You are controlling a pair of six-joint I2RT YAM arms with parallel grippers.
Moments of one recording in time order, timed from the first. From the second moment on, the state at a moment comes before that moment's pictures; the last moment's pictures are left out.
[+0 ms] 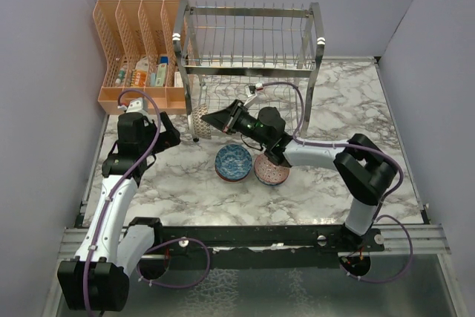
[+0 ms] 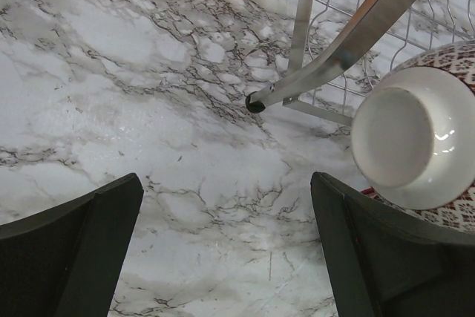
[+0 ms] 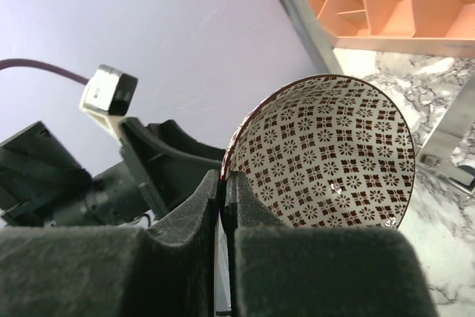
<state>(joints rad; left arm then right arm) -0.04 0.87 0.74 -0.46 0.06 -0.41 0.84 1.78 1.01 0.88 -0.18 1.07</state>
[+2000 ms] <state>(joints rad) -0.08 0.90 0.74 -0.47 0.02 -0.40 0.57 2.50 1.75 0.99 -0.33 1.23</state>
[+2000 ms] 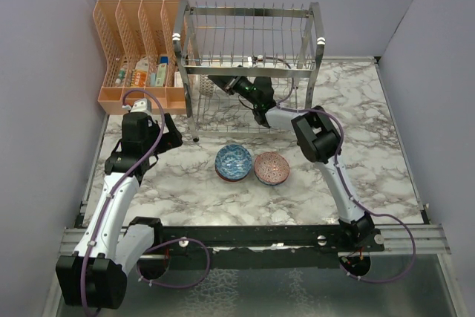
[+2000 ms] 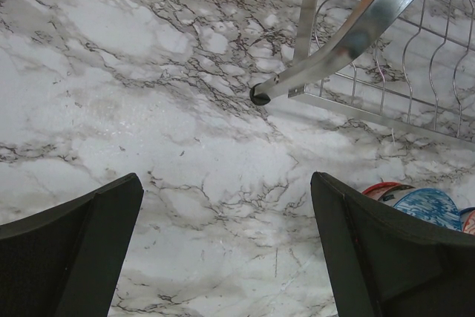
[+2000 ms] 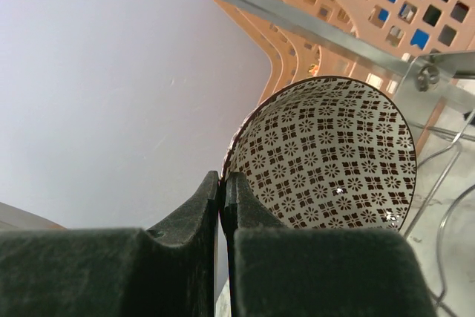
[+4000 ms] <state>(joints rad) -0.08 0.90 0.74 -0.47 0.02 -0.39 0.54 2.36 1.50 1.13 -0.43 1.21</state>
